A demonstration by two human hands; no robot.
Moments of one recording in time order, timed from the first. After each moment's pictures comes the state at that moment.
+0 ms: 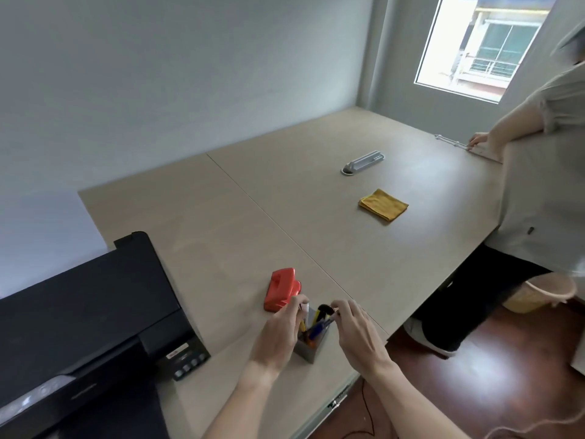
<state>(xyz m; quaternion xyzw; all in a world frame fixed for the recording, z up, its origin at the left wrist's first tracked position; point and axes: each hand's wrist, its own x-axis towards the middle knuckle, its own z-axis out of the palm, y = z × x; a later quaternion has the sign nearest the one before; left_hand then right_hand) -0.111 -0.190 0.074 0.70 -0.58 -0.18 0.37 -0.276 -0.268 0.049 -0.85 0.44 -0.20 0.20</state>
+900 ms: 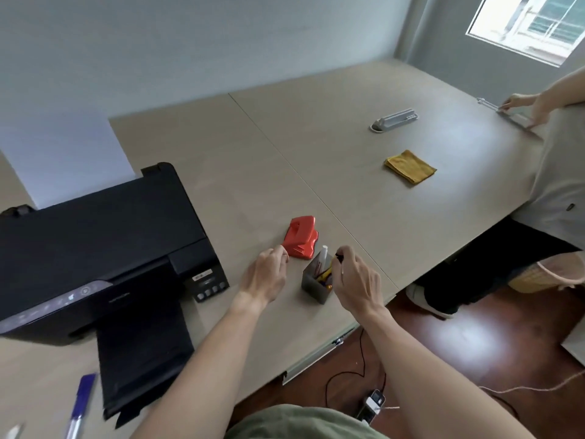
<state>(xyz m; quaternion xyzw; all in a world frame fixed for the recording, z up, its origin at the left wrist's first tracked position) -0.059 -0.166 0.051 0.80 -0.53 -0.14 0.26 -0.242 -0.243 0.056 -0.84 0.48 -0.21 0.14</state>
